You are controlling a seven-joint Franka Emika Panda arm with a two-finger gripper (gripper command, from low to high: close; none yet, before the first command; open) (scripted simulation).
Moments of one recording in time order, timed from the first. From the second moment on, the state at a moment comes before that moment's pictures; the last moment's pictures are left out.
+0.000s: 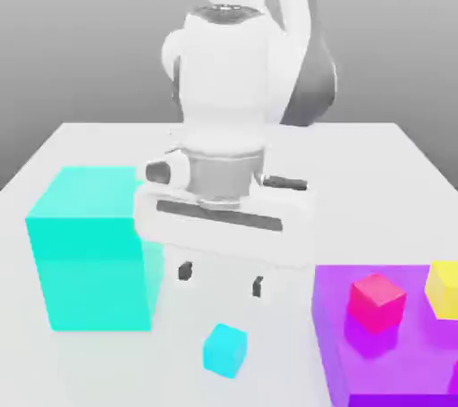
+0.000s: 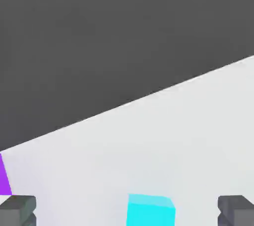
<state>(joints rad) -0.09 0.06 0.07 -2.62 -0.03 2.76 1.21</state>
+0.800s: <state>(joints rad) -0.04 0.17 0.11 -2.56 -0.02 2.73 1.23</state>
